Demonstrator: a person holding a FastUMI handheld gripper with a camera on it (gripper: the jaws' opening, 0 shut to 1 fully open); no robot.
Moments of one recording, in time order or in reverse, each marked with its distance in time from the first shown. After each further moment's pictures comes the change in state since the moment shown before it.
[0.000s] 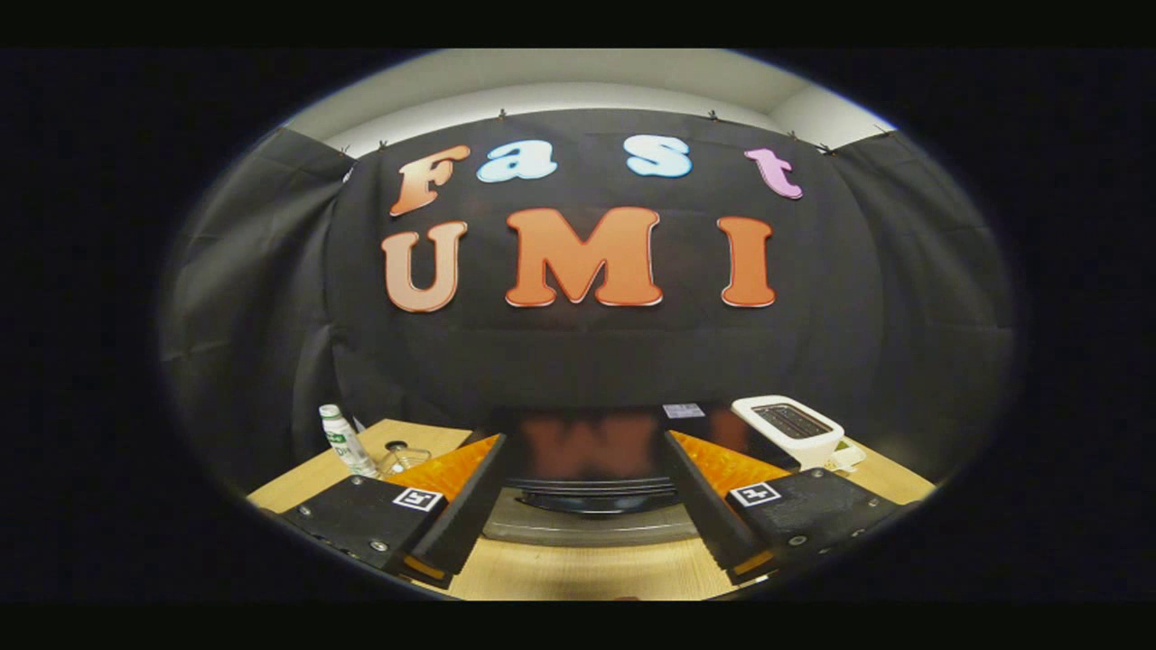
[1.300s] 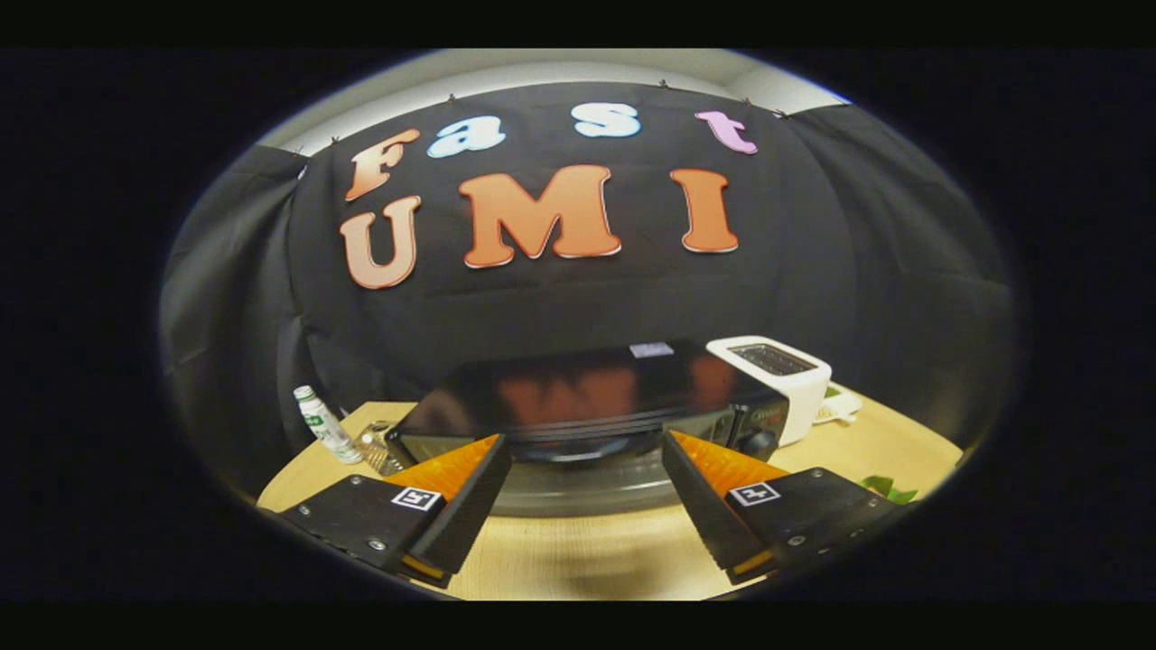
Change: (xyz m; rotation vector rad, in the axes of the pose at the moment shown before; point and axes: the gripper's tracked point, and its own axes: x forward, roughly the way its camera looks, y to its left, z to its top) arm -0.003 -0.027 -0.036 0.087 0.093 -0.067
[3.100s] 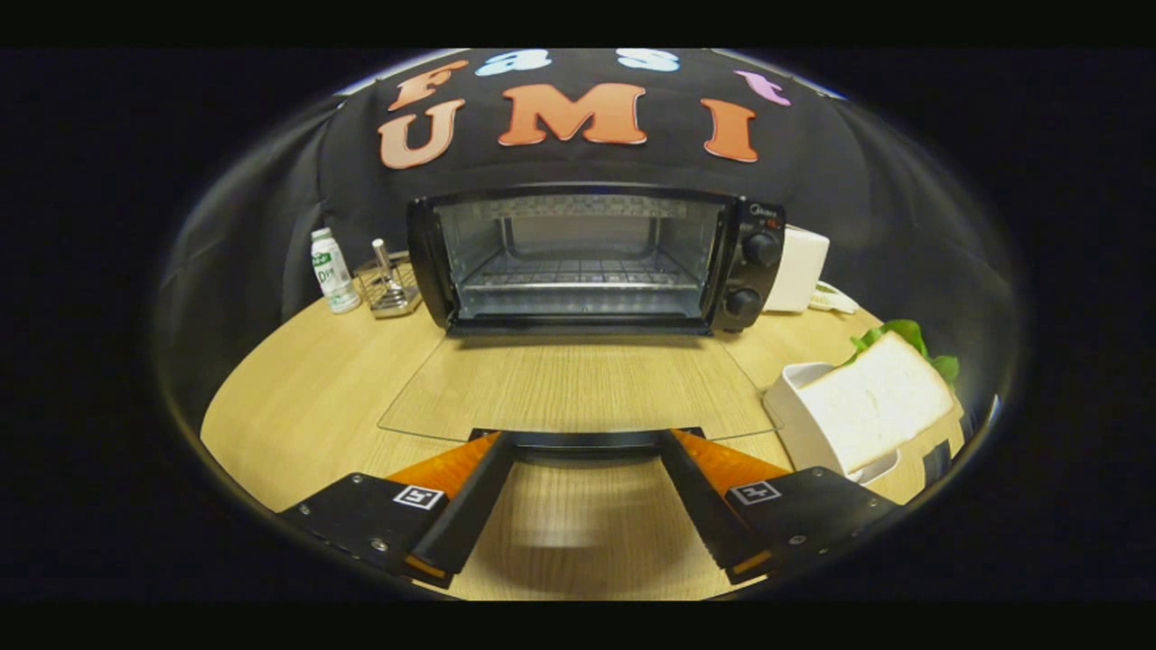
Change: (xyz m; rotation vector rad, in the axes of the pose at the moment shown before) arm -0.103 -0.010 -0.215 -0.120 0.393 0.021
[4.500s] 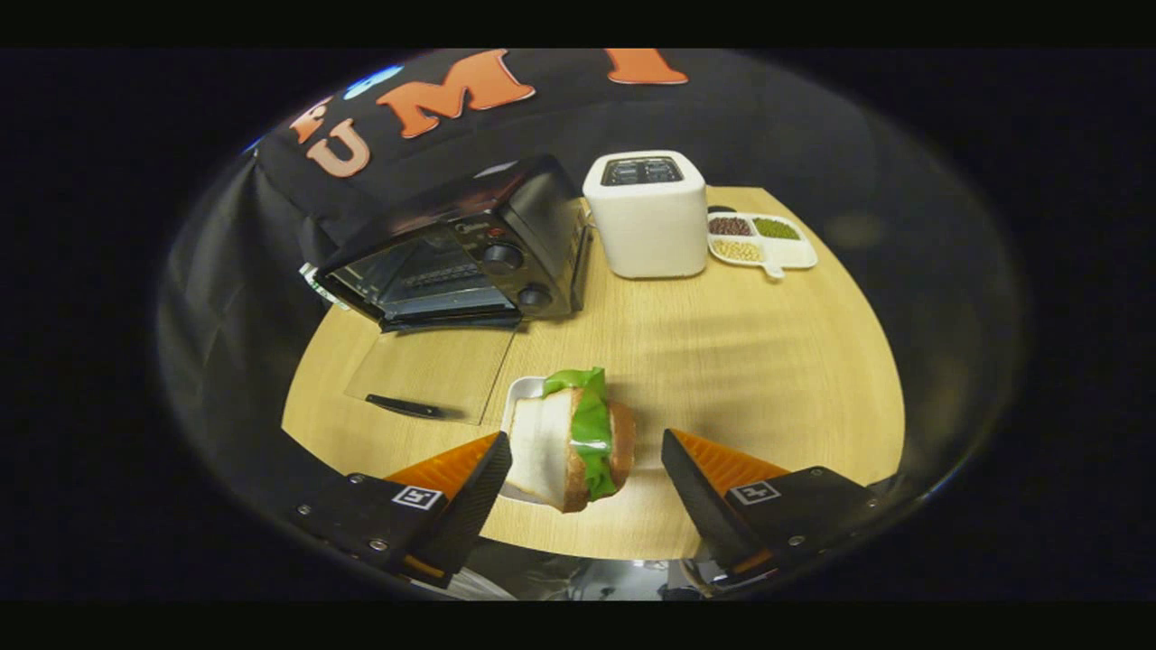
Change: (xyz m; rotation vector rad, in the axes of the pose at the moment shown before) arm -0.031 -0.248 0.052 0.129 0.465 0.287
